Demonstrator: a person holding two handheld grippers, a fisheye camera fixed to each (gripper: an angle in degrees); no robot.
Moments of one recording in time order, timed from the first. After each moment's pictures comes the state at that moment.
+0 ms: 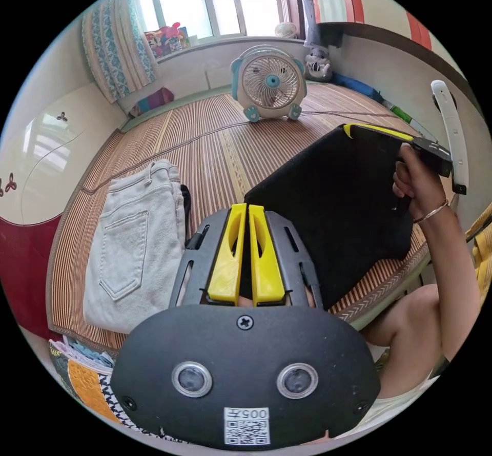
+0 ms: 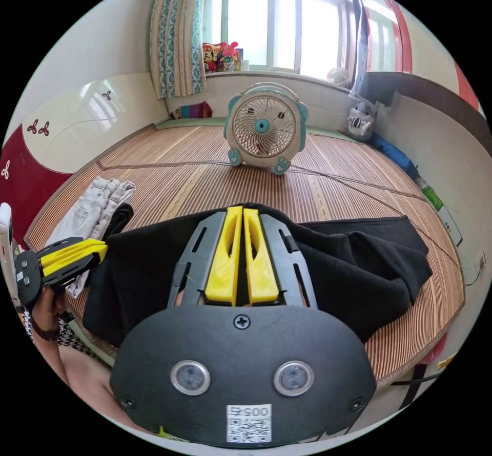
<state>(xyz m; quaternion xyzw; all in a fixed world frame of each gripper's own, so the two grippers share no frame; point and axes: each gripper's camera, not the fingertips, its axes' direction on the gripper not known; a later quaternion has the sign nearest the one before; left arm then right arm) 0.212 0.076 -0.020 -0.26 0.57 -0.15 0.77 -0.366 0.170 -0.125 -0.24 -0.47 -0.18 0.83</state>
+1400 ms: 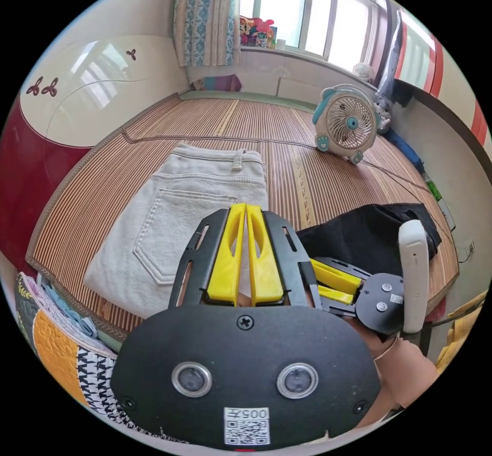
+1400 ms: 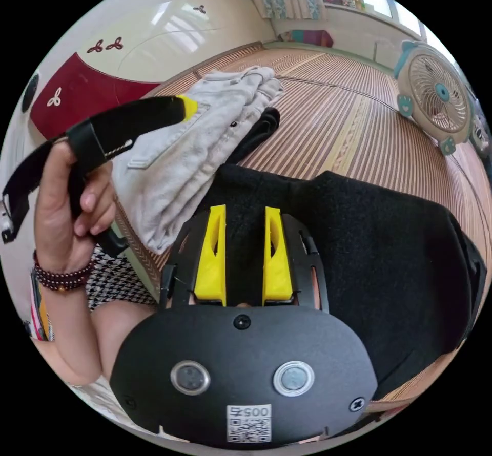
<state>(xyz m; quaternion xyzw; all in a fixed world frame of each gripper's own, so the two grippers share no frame) 0.109 0.156 0.094 -0.34 0.50 -0.31 0.73 -0.465 0.246 -0.284 -0.33 -0.63 -0.35 0.60</state>
